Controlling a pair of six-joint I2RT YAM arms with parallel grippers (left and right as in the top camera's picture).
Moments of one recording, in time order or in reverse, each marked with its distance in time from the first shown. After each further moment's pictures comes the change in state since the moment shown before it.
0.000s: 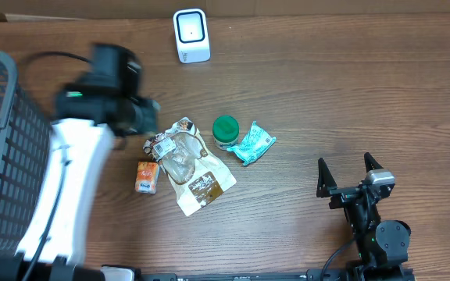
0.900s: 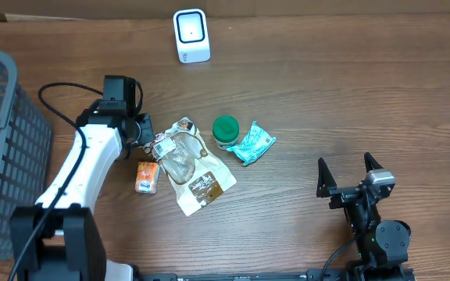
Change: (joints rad) left arm 0.113 0.118 -0.355 0.469 -0.095 -0.054; right arm 0.000 0.000 0.000 -0.001 0.000 0.000
